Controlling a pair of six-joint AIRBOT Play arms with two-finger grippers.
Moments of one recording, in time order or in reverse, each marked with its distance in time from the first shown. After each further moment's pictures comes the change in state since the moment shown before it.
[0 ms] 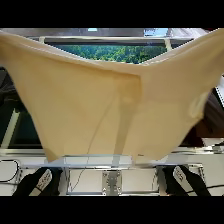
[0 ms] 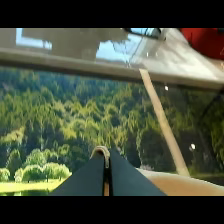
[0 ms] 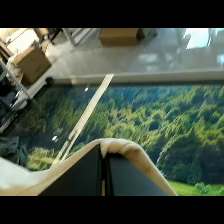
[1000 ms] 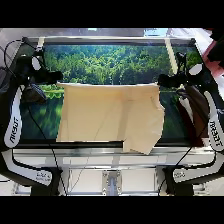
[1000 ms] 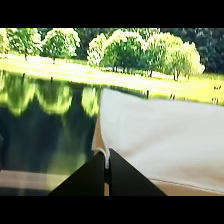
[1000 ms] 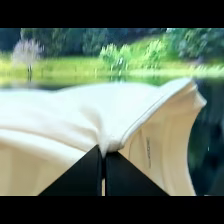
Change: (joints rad) left arm -0.275 -0.682 -0.013 0.639 0.013 -0.303; right arm 0.321 -0.624 -0.134 -0.587 -0.198 0.151
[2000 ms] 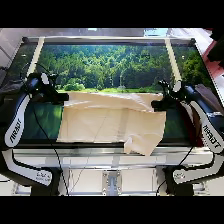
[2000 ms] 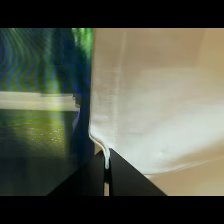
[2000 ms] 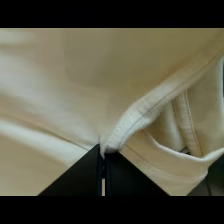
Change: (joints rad) left arm -0.001 -0.004 -0.253 -0.051 -0.083 0.085; right arm 0.089 0.003 -0.288 -0.250 0.048 0.064
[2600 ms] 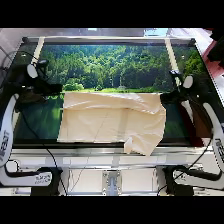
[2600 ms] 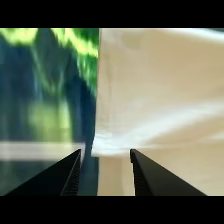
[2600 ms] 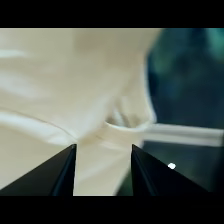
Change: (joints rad) left arm 0.006 0.211 0.043 0.013 -0.007 0.011; right arm -0.018 0.222 0.055 -0.207 0.053 0.088
